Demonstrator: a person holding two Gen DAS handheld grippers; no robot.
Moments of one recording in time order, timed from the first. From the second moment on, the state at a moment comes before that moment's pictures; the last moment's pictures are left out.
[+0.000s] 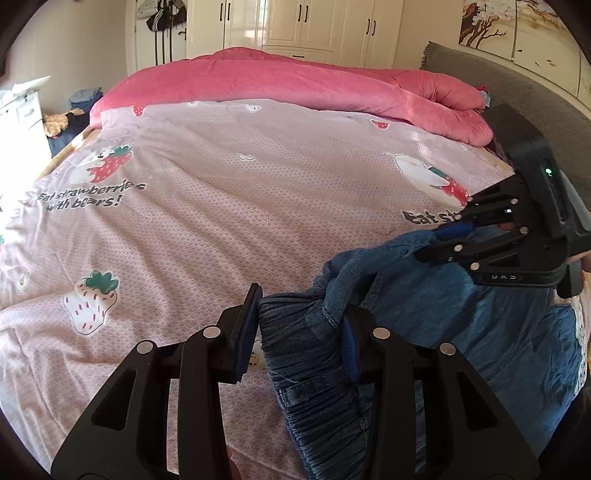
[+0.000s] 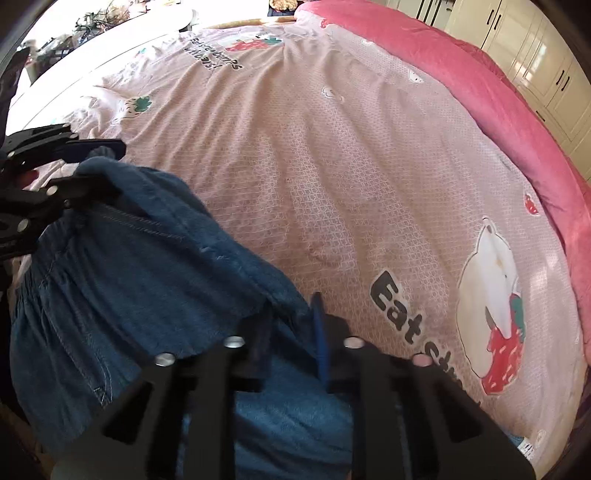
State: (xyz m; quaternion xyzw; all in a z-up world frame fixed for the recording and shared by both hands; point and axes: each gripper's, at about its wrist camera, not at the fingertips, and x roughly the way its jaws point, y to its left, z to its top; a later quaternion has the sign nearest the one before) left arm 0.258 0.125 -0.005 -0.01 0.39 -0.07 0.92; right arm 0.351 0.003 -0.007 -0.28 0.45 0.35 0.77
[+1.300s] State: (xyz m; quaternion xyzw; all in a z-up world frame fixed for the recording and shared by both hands) left arm 0.064 0.104 0.002 0.01 0.31 -0.13 0.94; right arm 0.078 -0.069 0.023 -0.11 0.38 0.37 0.84
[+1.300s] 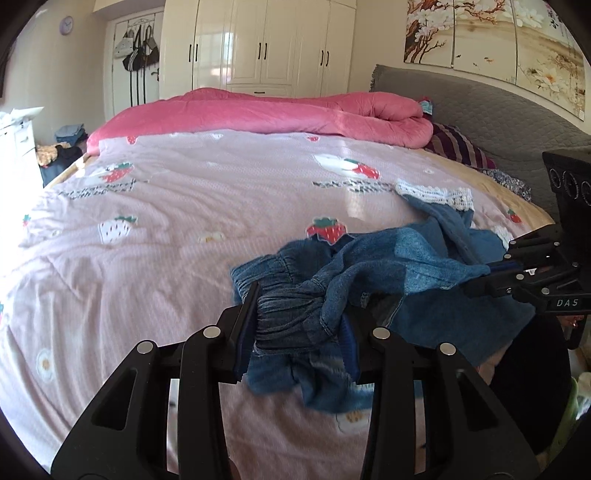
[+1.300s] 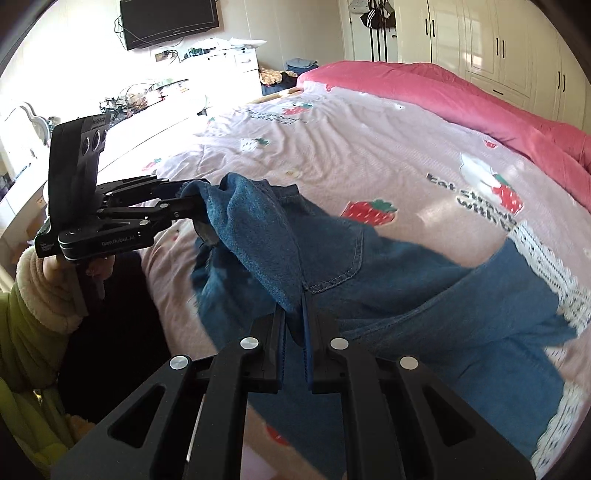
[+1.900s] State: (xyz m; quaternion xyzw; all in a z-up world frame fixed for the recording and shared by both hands) left arm 0.045 0.110 -0.023 0.01 0.38 -0.11 0.92; right arm 0.045 -0.051 -0.035 -0.10 0.42 0.36 0.83
